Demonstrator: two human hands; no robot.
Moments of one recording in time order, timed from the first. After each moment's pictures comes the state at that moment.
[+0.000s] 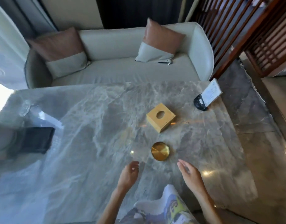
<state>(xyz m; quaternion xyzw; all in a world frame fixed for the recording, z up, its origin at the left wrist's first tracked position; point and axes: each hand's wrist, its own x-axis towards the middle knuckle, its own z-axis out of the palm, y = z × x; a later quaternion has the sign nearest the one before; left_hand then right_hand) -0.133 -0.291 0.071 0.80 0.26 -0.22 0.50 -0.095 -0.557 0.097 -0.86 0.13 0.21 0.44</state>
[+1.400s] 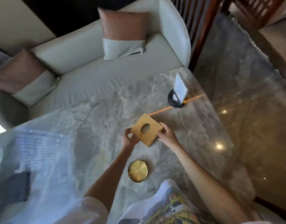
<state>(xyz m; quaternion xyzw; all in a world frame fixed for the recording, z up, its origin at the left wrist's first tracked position) 0.136 -0.416 0.029 0.73 0.32 -0.16 0.58 0.153 -0.608 0.007 -0.66 0.23 0.27 0.66</state>
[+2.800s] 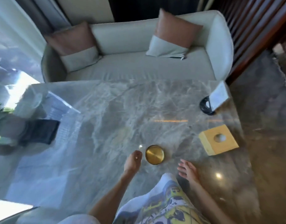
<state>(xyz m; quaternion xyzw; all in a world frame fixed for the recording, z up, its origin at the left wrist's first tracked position) -0.059 -0.355 0.041 0.82 0.34 -0.20 0.41 -0.020 -0.618 -0.007 -0.63 0.35 0.32 0.62</state>
